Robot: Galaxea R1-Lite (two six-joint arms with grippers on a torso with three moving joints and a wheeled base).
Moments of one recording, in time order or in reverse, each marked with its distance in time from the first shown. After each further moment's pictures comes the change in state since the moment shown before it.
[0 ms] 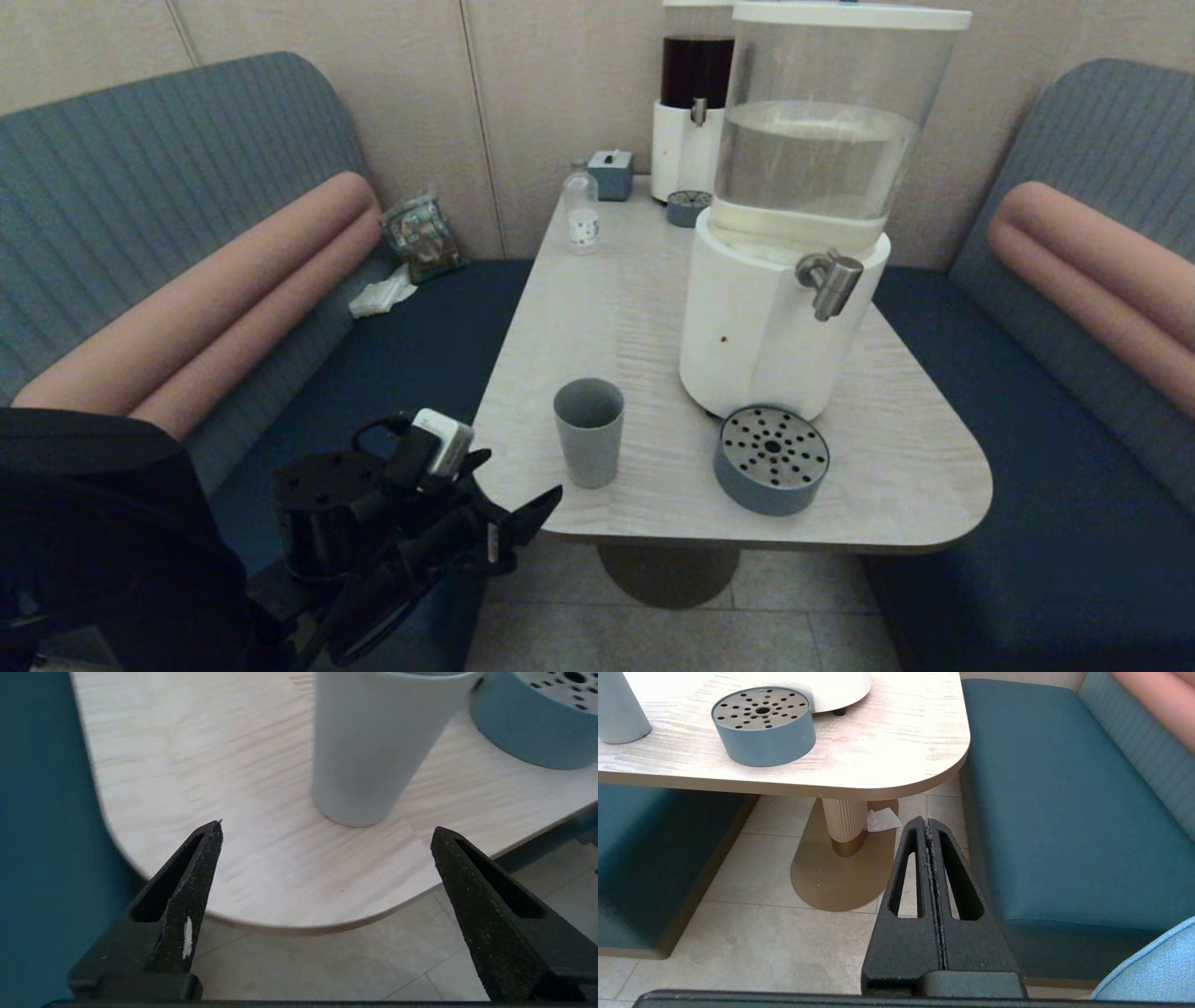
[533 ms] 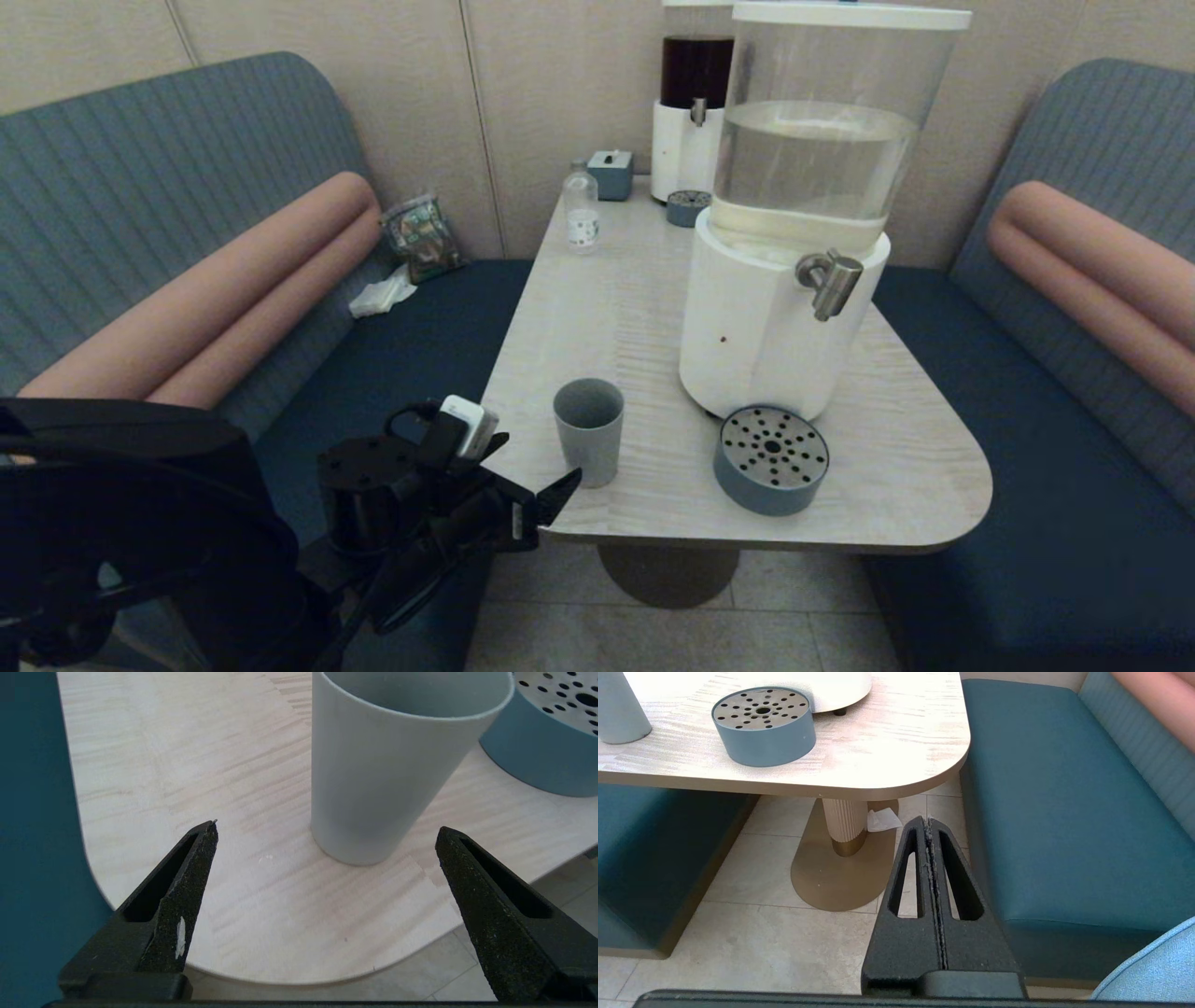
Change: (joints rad) left arm -0.009 0.072 -0.109 0.000 0.007 0.005; right arm 0.000 0.000 0.000 0.000 0.000 0.000
